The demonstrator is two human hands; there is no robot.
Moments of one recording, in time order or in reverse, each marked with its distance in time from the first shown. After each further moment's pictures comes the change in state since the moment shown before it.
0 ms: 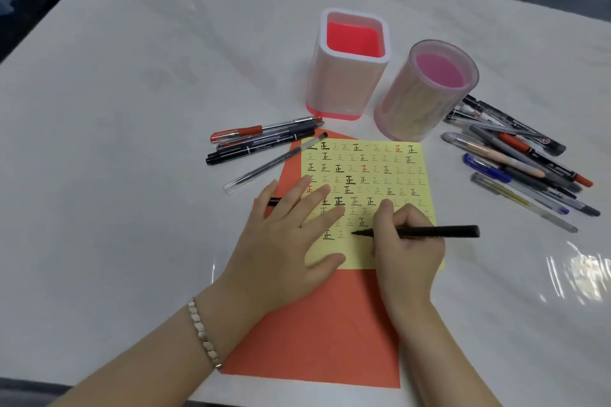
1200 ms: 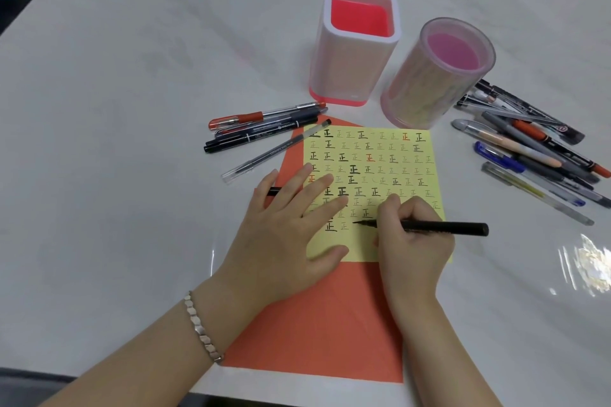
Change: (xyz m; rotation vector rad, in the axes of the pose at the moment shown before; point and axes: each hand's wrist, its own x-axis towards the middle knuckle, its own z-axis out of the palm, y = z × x) left_hand 0.002 0.003 -0.004 -0.012 -0.027 -0.037; right_hand 0.001 0.006 0.001 -0.071 0.017 -0.047
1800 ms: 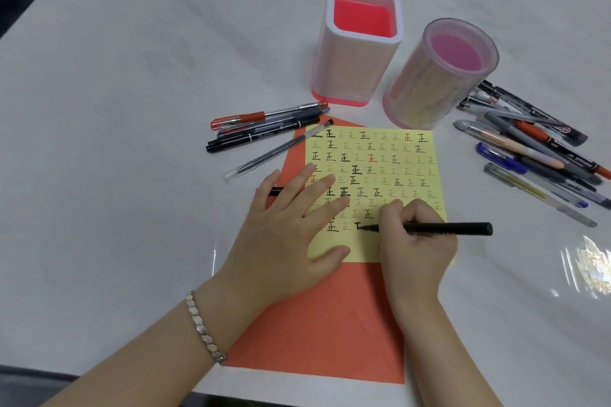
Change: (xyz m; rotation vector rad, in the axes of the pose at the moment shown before) left_hand 0.000 0.000 0.001 -0.004 0.007 -0.003; right_hand 0.000 0.002 0.000 0.041 -0.002 -0.032
